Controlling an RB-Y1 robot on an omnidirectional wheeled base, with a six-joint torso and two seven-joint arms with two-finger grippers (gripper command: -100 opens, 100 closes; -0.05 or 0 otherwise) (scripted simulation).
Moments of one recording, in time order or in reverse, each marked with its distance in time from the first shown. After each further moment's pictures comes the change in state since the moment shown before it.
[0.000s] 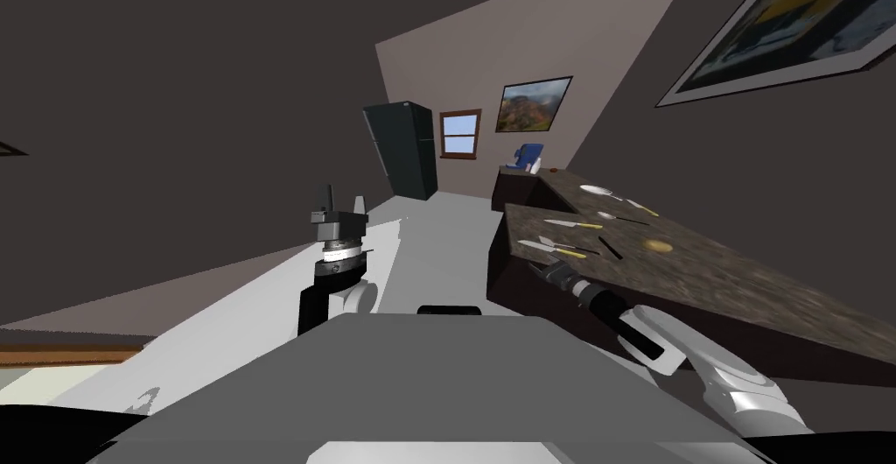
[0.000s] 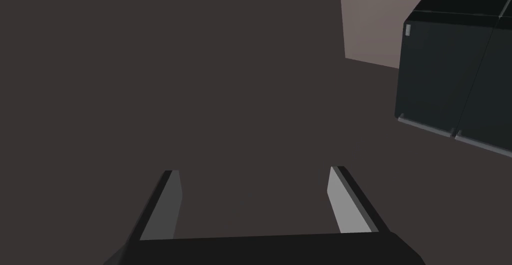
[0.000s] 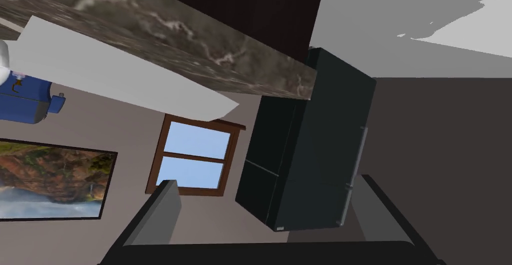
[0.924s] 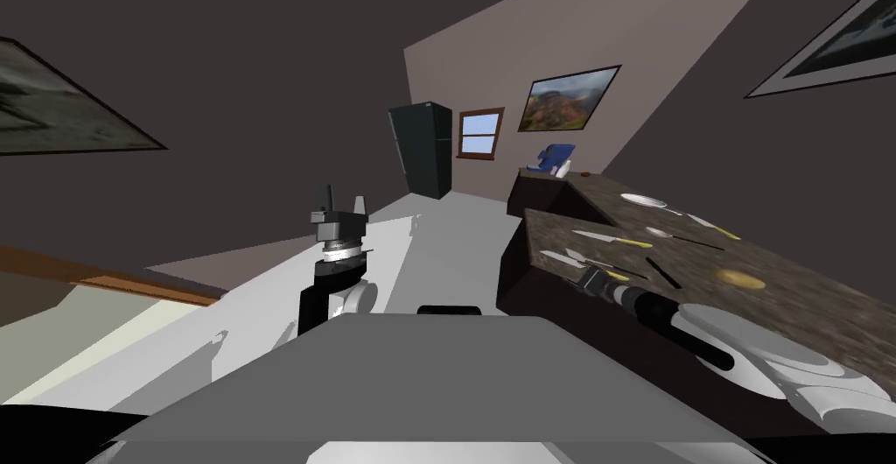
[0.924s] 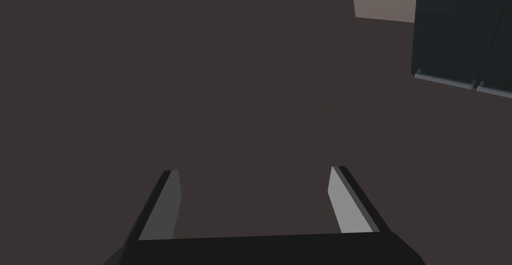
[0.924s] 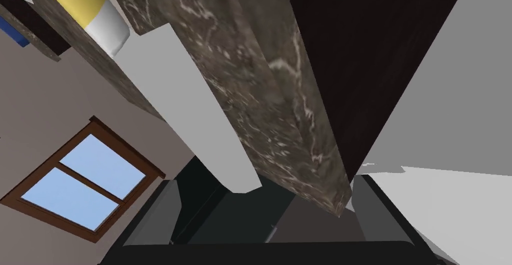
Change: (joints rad) left arm 0.000 0.000 0.000 0.000 0.000 0.000 0.000; right arm -0.021 -0.240 0.017 0.276 0.139 -0.016 0.171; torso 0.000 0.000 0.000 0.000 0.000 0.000
